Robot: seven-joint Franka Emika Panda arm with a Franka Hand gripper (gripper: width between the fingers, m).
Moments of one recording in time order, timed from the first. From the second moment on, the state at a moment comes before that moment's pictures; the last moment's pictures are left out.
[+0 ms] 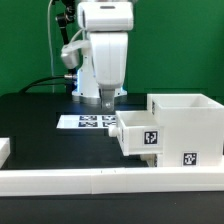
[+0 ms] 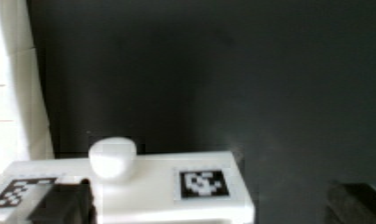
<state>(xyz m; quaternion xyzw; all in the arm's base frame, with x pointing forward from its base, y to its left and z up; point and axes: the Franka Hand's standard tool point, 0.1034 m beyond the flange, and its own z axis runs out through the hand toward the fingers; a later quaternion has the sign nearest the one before) 0.562 -0.037 0.097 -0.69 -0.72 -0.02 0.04</state>
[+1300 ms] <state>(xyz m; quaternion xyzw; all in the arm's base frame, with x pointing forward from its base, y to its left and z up) 0.603 0.003 0.068 -0.70 -0.70 -0.07 0.10</state>
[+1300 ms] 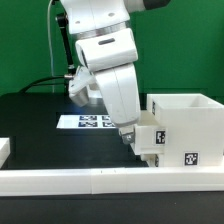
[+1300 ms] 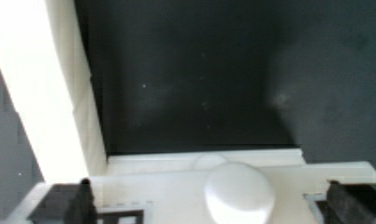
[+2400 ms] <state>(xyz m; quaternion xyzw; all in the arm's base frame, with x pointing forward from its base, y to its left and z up) 0.601 0.035 0.063 -0.71 -0.70 -0.07 0.09</state>
